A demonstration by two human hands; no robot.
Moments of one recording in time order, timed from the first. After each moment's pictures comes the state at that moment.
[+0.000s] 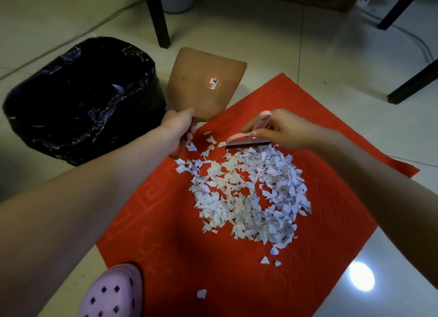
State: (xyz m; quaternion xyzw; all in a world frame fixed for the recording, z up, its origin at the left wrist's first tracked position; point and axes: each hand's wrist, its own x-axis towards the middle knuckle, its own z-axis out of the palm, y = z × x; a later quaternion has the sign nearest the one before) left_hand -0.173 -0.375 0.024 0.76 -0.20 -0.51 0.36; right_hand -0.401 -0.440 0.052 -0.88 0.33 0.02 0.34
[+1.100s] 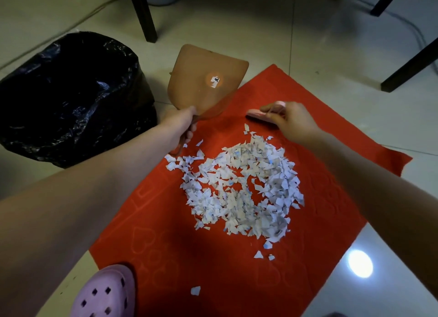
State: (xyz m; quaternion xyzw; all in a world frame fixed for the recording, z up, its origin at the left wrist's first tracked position) left_hand -0.197 -0.386 0.014 0.76 -0.22 -0.52 0.34; right_hand -0.440 -0.461 0.007 -0.81 0.51 -0.11 0.27
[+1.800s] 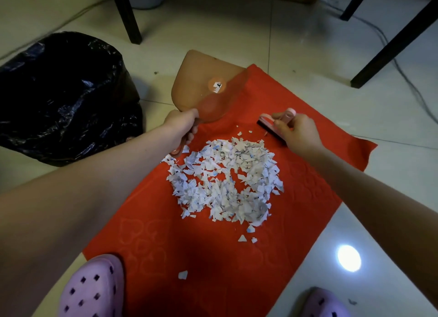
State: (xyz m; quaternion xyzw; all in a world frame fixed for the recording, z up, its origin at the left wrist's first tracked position) left_hand -0.234 -0.373 0.017 0.74 -0.26 -0.53 0.32; right_hand -0.496 -0.411 0.009 -0.70 0.63 -0.18 0.27
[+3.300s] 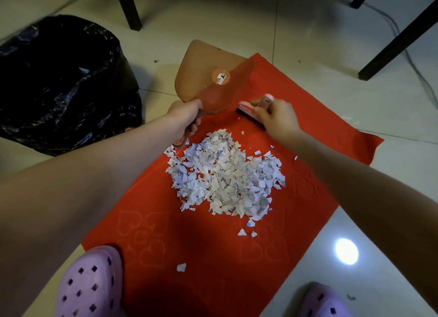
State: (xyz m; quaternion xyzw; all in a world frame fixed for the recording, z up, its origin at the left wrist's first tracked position) left_hand -0.239 -0.379 0.011 0.75 -0.25 -0.53 0.31; right_hand -0.451 -0.424 -0.002 -0.75 0.58 -0.18 0.27
